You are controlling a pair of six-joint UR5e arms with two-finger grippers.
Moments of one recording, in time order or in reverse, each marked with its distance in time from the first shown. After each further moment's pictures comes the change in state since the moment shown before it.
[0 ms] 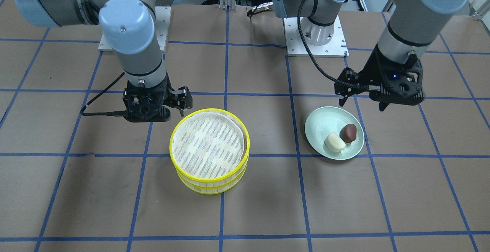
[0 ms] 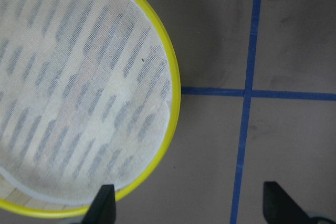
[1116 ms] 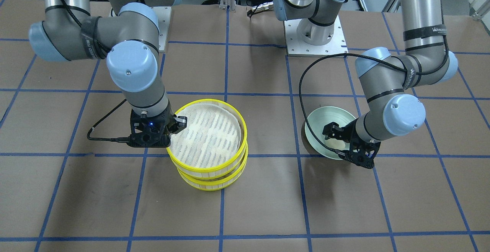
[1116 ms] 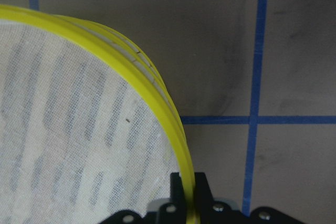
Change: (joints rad) left arm 0.062 -0.311 -0.153 0.175 -0.004 0.217; right arm -0.036 0.056 -0.004 -0.056 0.008 0.018
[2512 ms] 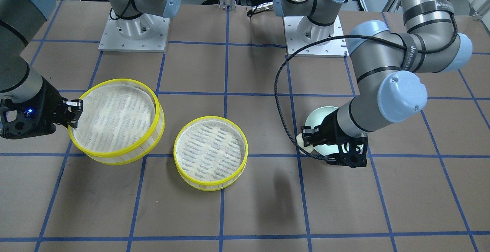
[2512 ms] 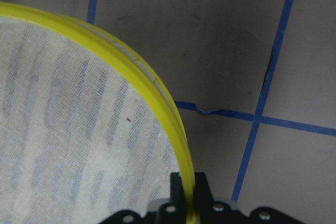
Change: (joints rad) left arm -0.170 0.051 0.213 -0.134 -0.279 -0.551; right arm -0.385 -0.106 0.007 0.129 -0.015 -0.573
